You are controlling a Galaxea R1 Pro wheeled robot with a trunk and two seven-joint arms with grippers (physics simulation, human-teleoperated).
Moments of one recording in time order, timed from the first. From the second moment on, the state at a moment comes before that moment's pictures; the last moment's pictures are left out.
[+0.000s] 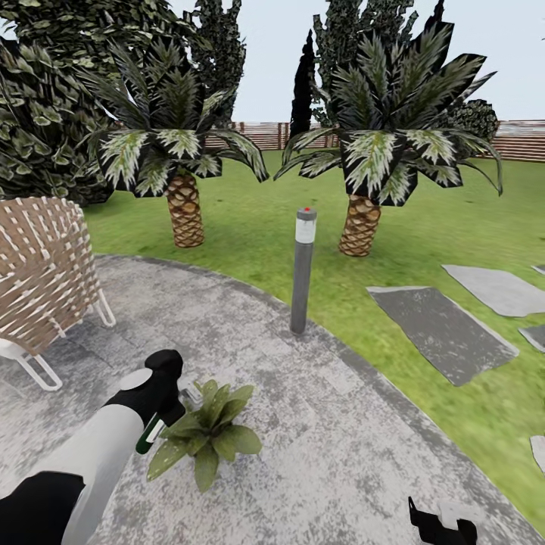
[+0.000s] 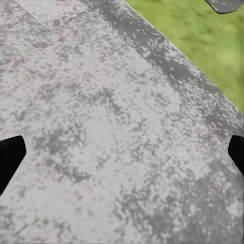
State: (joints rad) left arm -0.89 0.03 -0.12 -0.61 -1.30 0.92 -1.12; right arm -0.40 -0.15 -0.54 -0.15 0.38 -0.53 -0.02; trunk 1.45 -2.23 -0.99
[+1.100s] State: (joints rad) left arm -0.90 0.04 -0.27 -0.62 -1.46 0.92 -1.34; right arm -0.39 -0.15 -0.54 -0.15 0.38 -0.53 -0.02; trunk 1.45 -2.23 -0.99
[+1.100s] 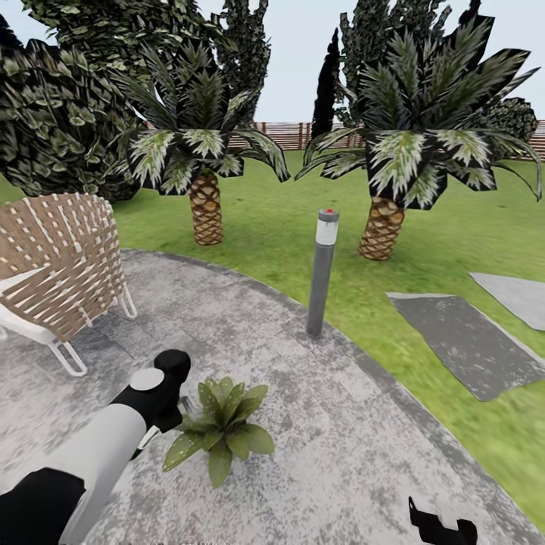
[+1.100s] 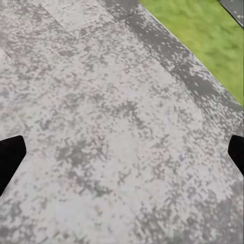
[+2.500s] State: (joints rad) left arm -0.91 0.03 -0.27 -0.61 -1.46 0.92 -1.34; right arm -0.40 -0.15 -0.54 -0.15 0.38 -0.53 -0.02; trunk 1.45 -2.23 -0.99
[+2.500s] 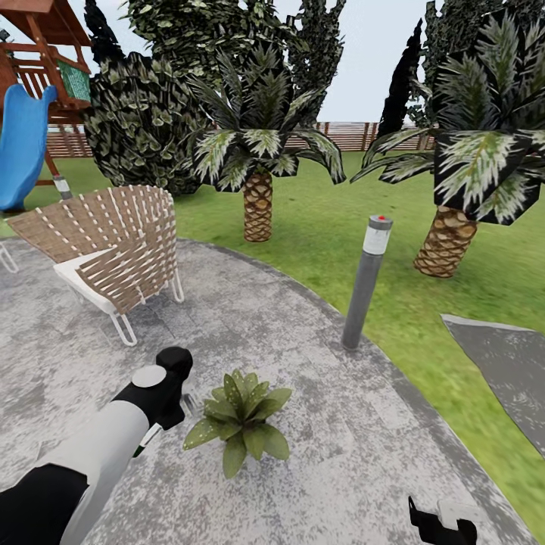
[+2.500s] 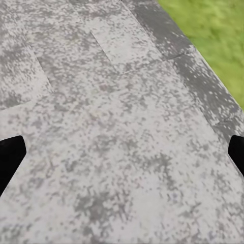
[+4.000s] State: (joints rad) left arm -0.92 -0.03 -0.27 -0.62 -1.46 0.92 -1.34; right arm -0.40 -0.15 -0.54 -0.15 0.38 -0.53 -0.02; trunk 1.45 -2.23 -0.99
